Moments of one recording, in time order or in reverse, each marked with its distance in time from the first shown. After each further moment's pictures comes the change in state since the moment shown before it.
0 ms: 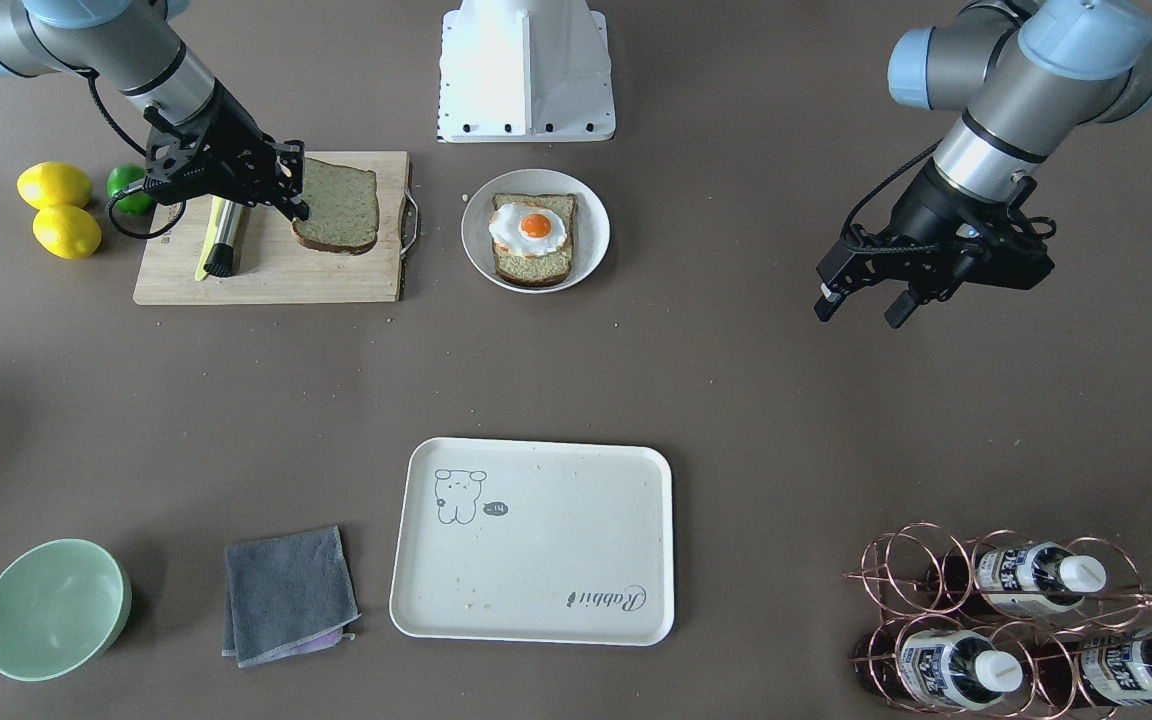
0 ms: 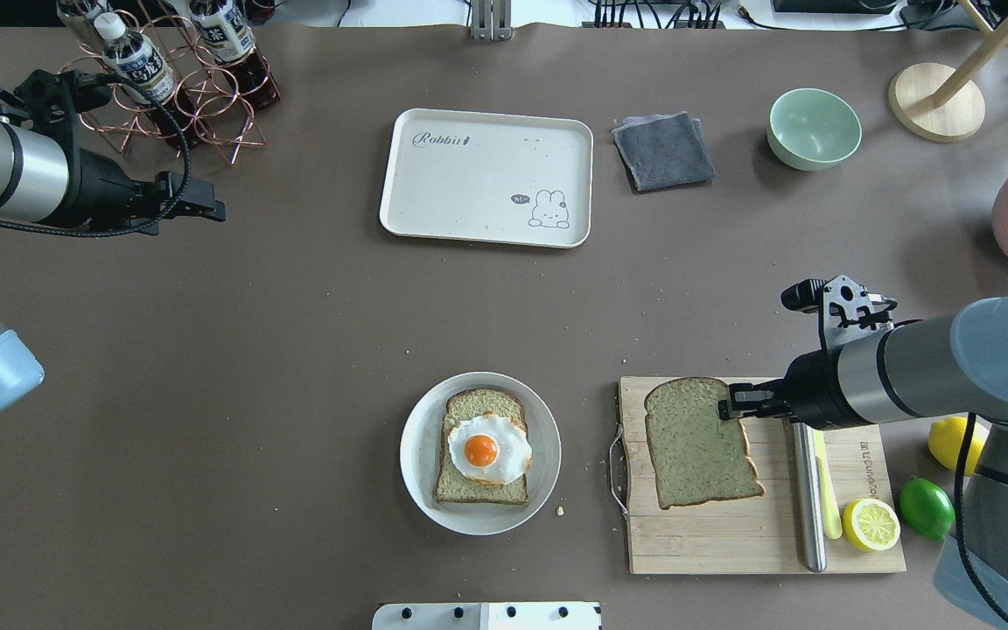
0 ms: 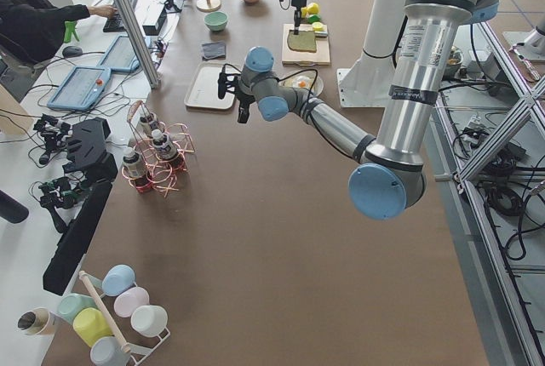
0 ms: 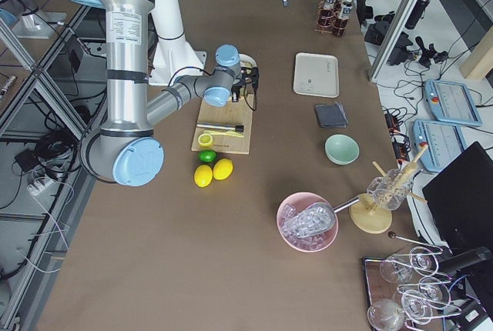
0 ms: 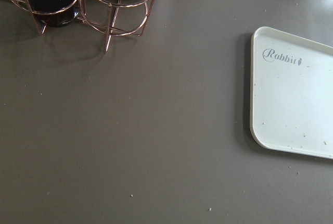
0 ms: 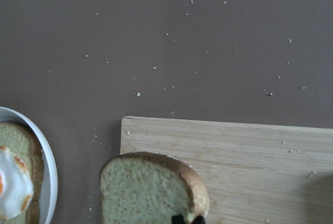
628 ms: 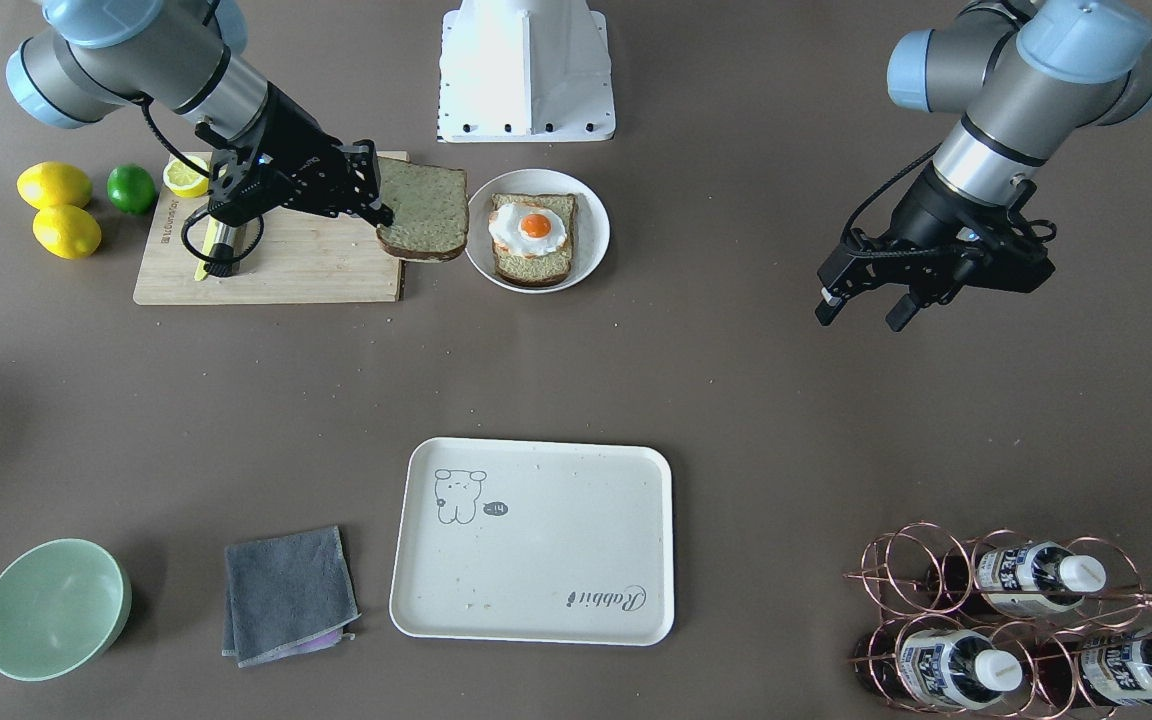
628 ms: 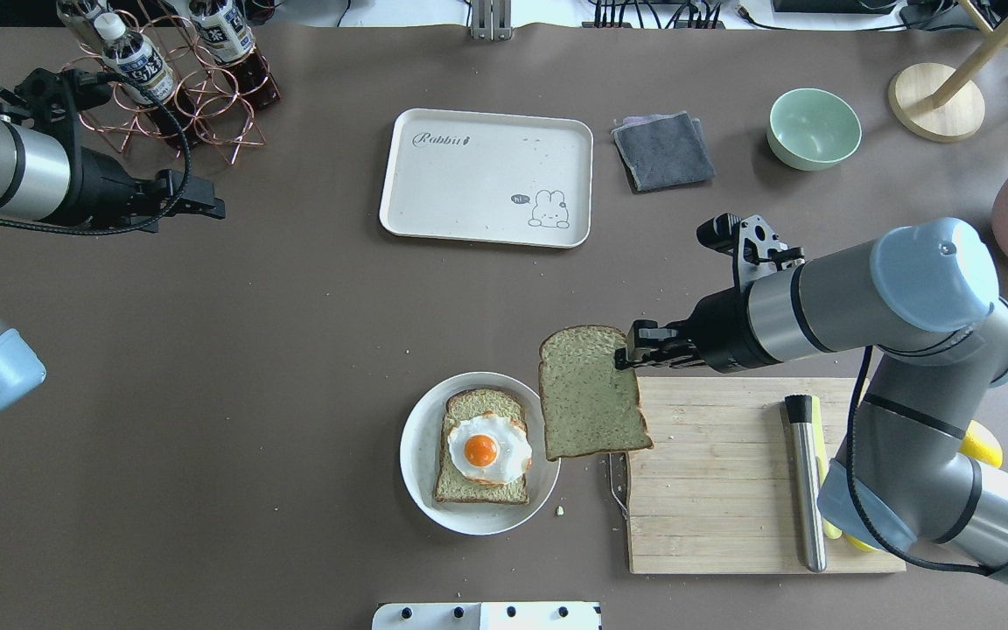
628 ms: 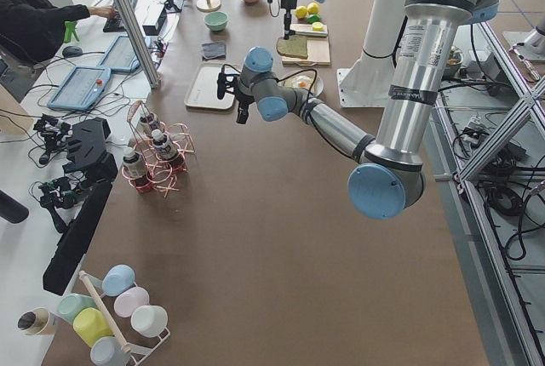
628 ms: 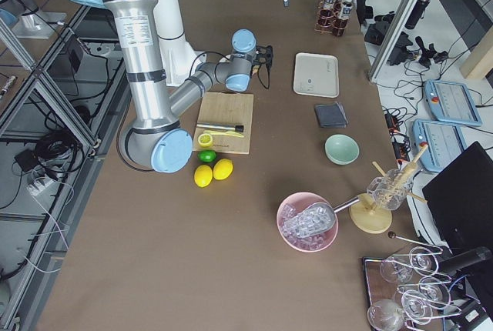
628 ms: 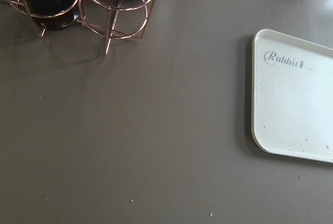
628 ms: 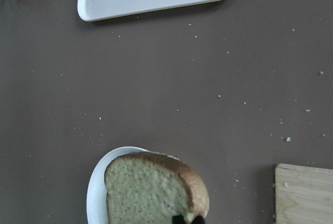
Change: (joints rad) left arm 0.000 -0.002 0.010 0.000 0.017 0.000; right arm 0.015 0.276 -0.147 0.087 0.055 0.142
